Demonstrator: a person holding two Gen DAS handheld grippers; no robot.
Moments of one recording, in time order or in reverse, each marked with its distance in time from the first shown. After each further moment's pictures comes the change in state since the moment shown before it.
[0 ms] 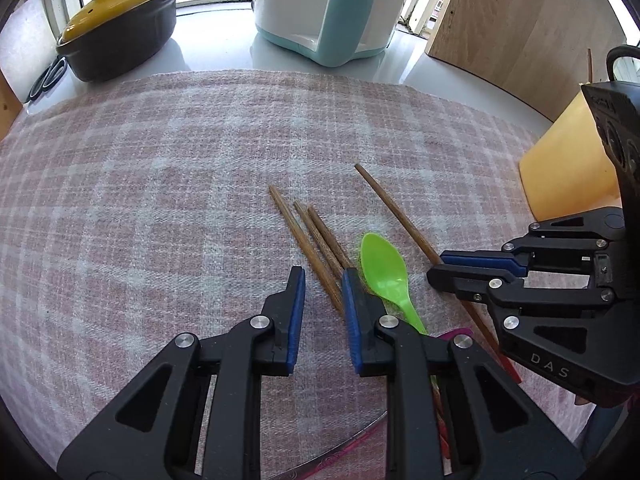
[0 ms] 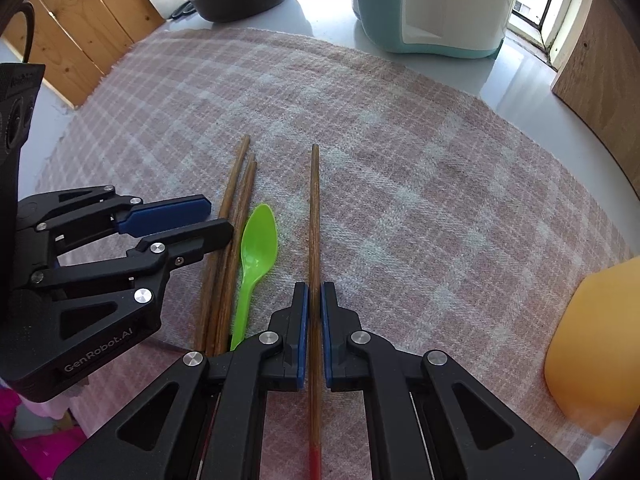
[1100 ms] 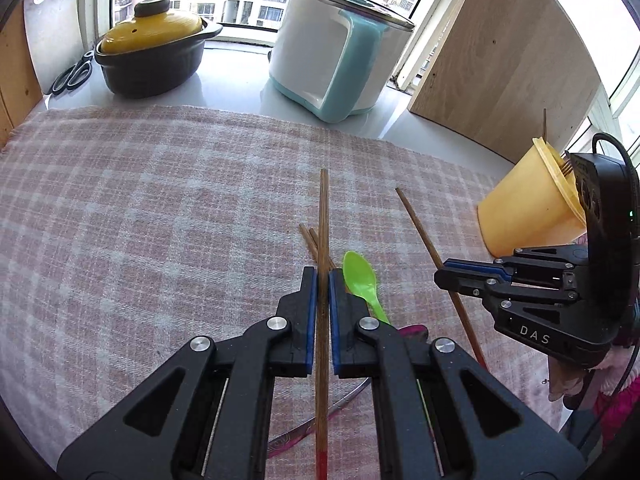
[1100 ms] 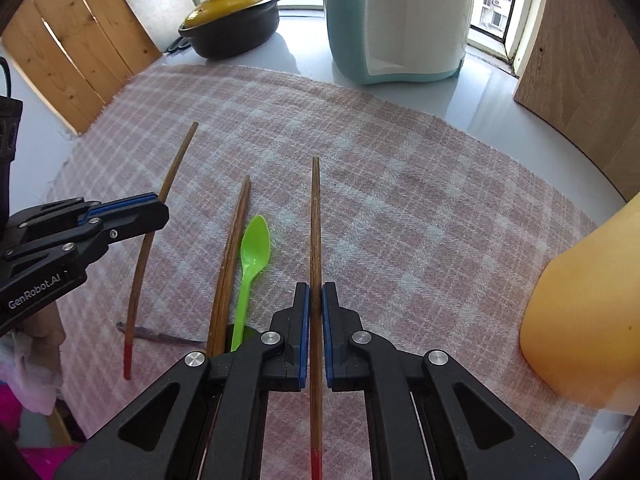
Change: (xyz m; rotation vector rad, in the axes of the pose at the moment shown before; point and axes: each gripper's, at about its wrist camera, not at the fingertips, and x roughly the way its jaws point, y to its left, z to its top) left arm -0.060 0.011 -0.014 -0.080 -0.158 -0.095; right arm -0.050 -0.013 -0.027 0.058 -0.143 -0.016
